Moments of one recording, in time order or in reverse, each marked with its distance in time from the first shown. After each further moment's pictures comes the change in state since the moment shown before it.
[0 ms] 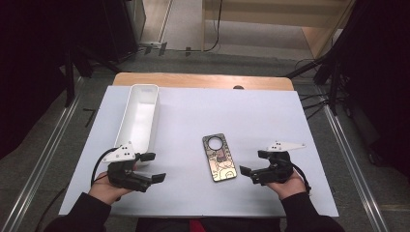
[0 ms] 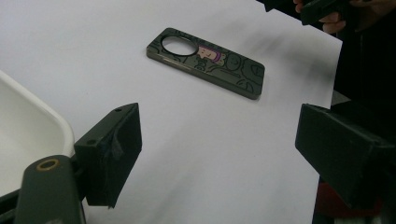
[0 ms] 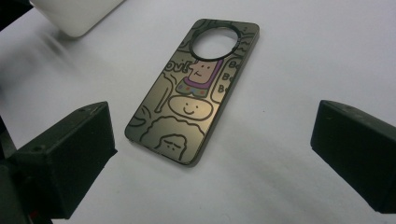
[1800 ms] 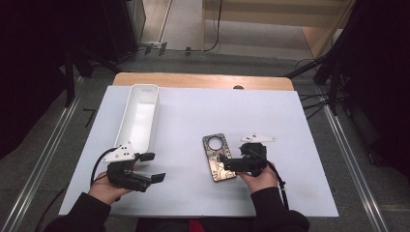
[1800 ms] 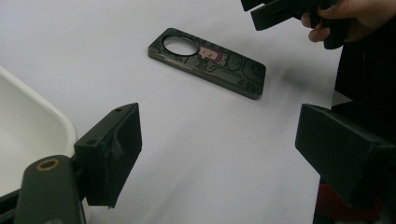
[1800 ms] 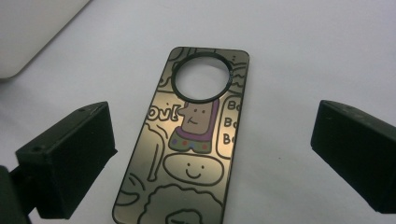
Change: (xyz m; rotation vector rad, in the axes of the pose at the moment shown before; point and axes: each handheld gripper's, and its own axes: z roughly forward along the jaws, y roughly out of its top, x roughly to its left) left arm 0.000 0.000 -0.001 -0.001 0.002 -0.001; right arm 0.043 0.032 0.051 0.000 -0.246 0.083
